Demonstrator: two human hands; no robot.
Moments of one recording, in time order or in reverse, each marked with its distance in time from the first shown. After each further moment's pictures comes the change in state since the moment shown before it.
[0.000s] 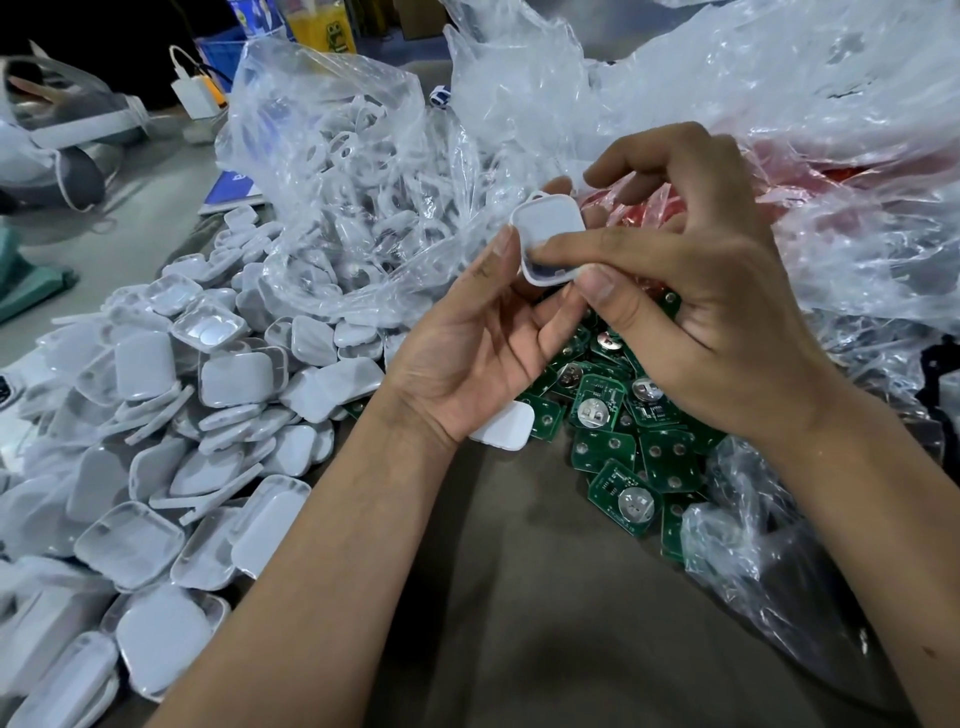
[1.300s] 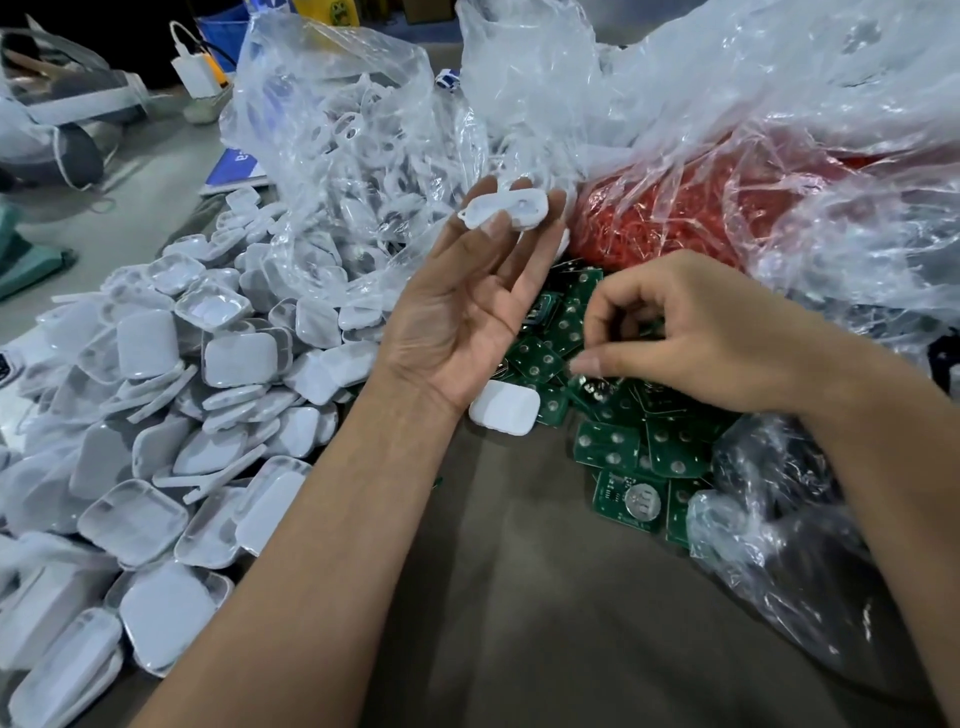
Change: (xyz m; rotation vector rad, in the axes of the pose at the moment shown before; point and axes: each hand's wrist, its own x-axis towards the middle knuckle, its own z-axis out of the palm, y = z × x) left_hand 0.004 0.006 -0.010 -0.201 0.038 0.231; right_hand -0.002 0.011 -0.002 0.331 -0.628 0.379
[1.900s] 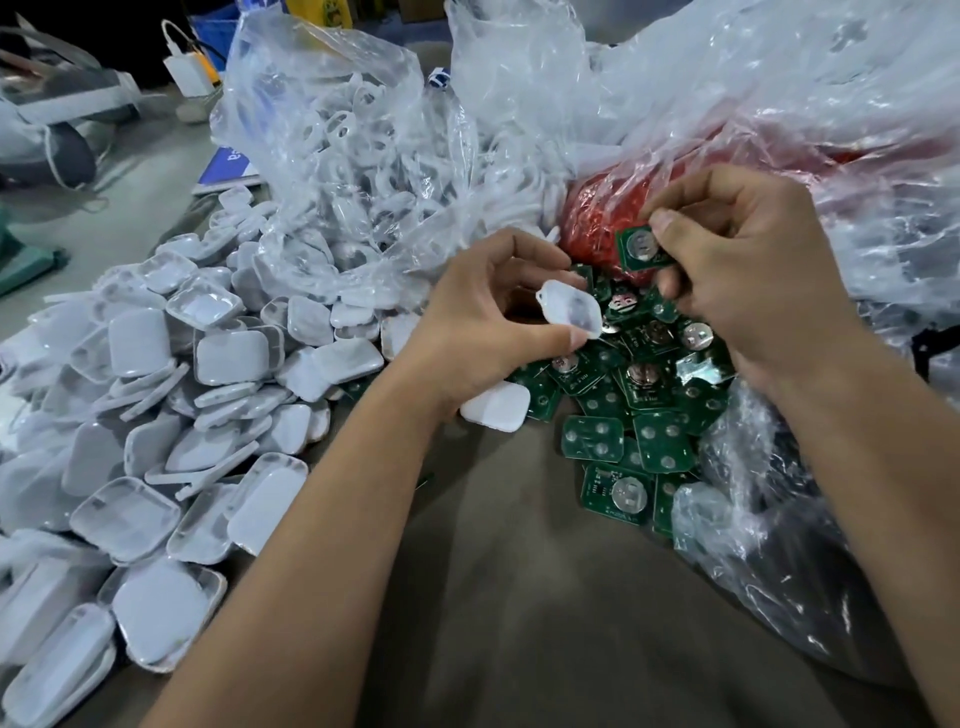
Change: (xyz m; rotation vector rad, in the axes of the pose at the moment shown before) left_hand -0.011 -0.004 -0.004 1.402 -0.023 0.040; right_hand 0.006 0.014 -0.003 0.471 0.686 0.187
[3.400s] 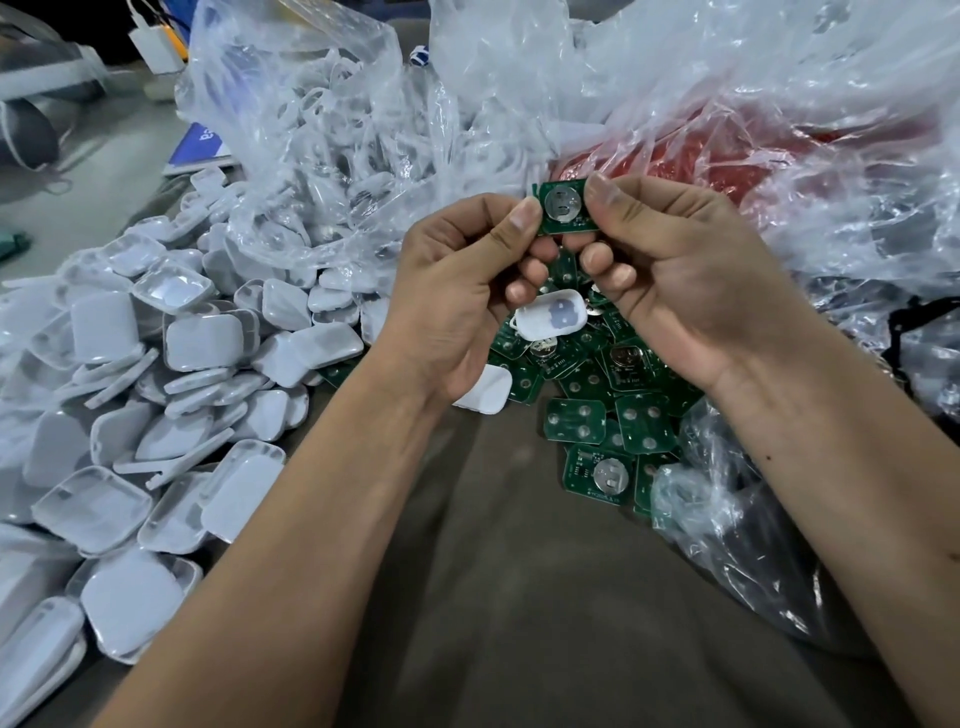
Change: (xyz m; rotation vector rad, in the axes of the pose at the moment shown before) left_hand 0.000 0.017 0.016 -0.644 0.122 -0.005; right_hand -0.018 -0.020 0.020 0.681 -0.280 0.262
